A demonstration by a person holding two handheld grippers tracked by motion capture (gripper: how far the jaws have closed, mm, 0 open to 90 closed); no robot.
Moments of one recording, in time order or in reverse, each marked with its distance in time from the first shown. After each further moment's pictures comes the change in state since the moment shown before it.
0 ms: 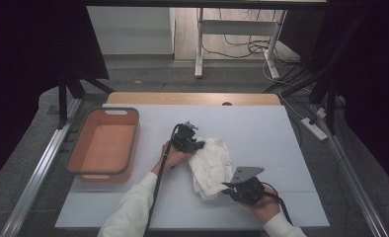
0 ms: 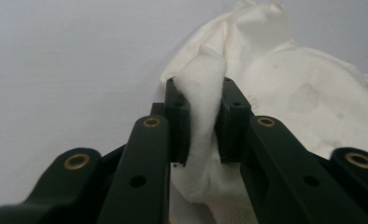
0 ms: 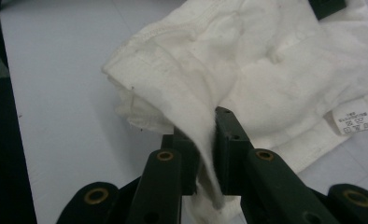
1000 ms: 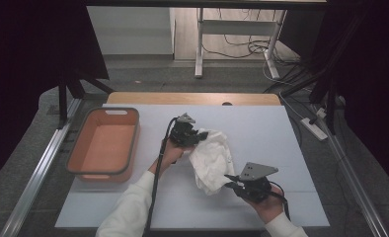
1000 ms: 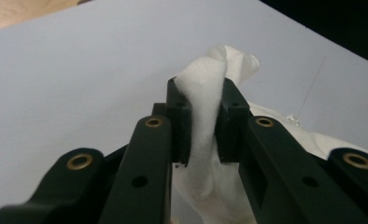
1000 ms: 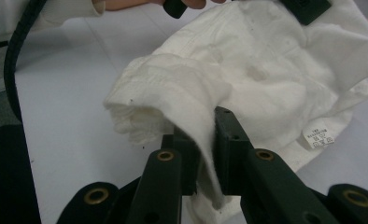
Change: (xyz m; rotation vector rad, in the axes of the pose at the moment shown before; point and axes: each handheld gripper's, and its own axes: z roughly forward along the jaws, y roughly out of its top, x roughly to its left) left arm -0.017 0.015 -0.045 -0.212 -0.047 0.054; right arm 0.002 0.010 -0.027 -0.171 -0.063 0.022
